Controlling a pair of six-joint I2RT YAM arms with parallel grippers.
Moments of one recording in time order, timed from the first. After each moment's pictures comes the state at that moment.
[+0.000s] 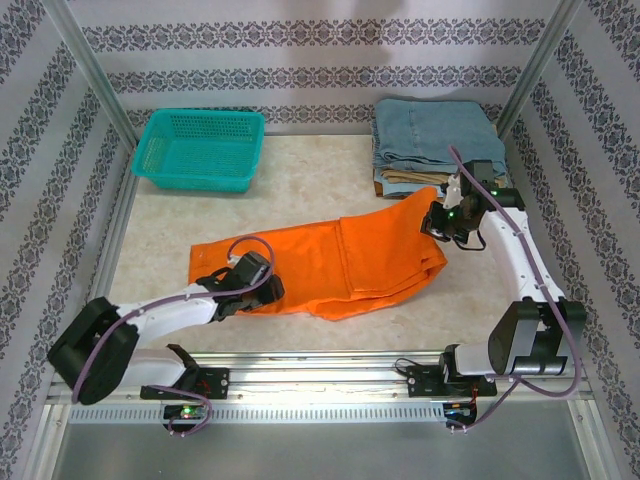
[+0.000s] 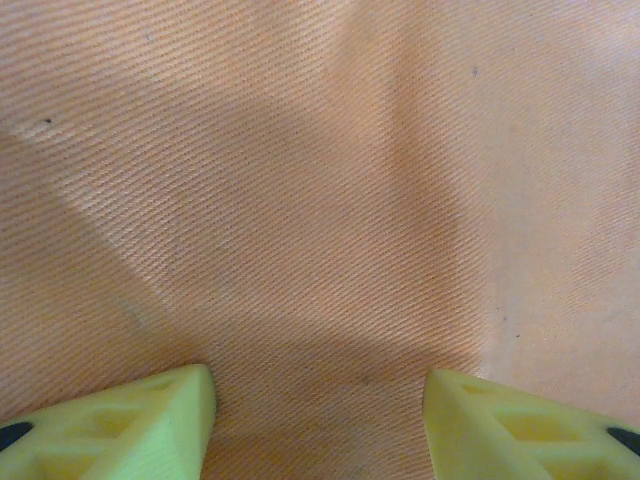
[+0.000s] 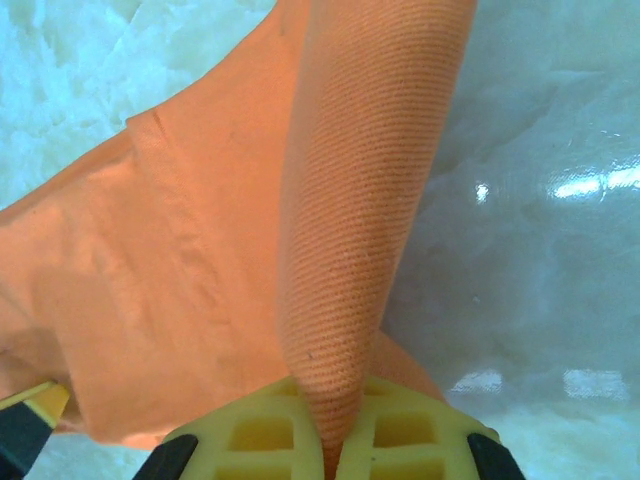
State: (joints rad) left arm -0.66 1.25 0.50 -0.29 -0.05 -0.98; right arm -0.02 1.38 1.21 -1.03 -0.36 0.30
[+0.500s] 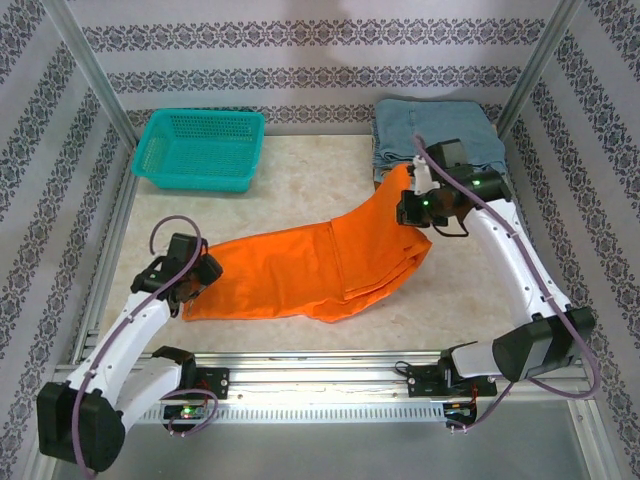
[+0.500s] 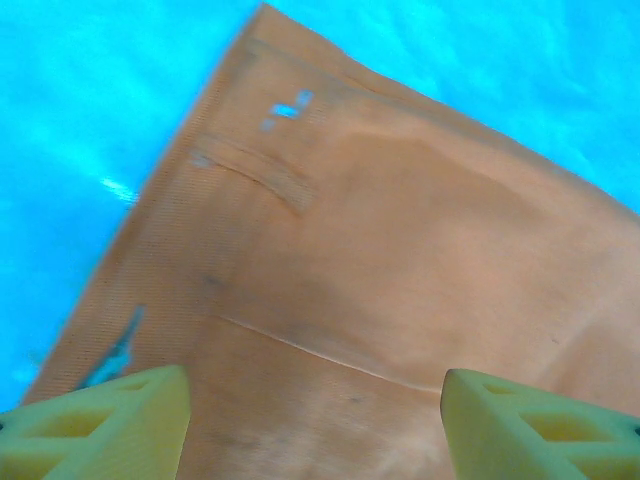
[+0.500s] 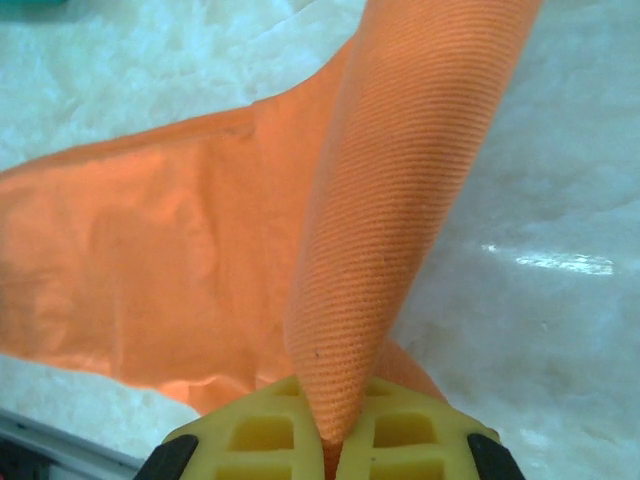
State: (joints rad) left arm -0.15 0.91 0.61 -0.75 -0.16 -0.87; right arm 0.27 1.38 1.47 -1.17 -0.25 0.29
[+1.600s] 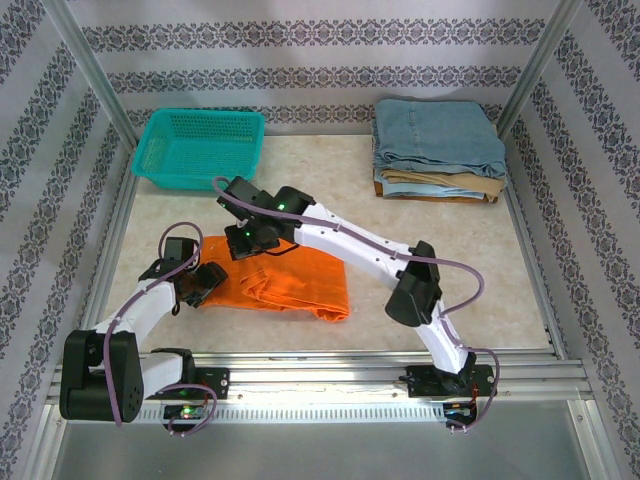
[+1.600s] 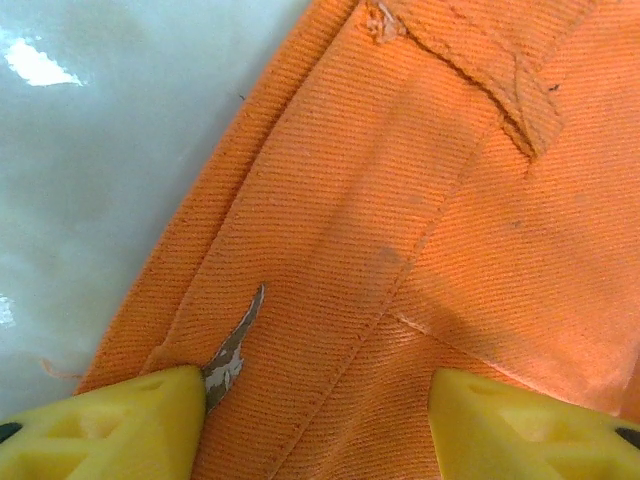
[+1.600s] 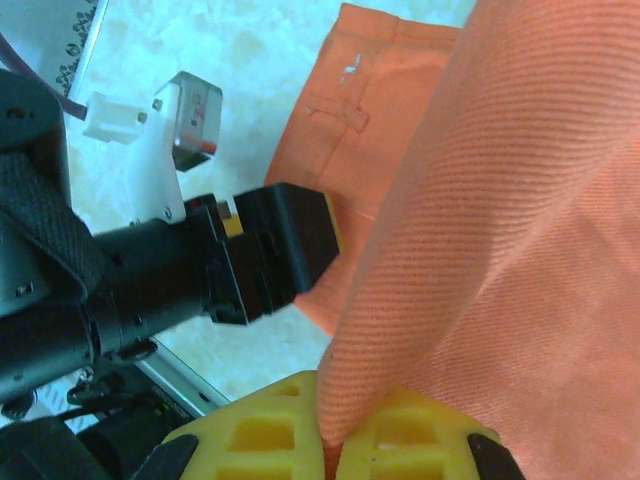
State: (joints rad) left arm 0.02 1.16 0.48 -0.46 0.19 -0.77; right arm 1.04 2.17 2.25 -1.08 -0.11 0.66
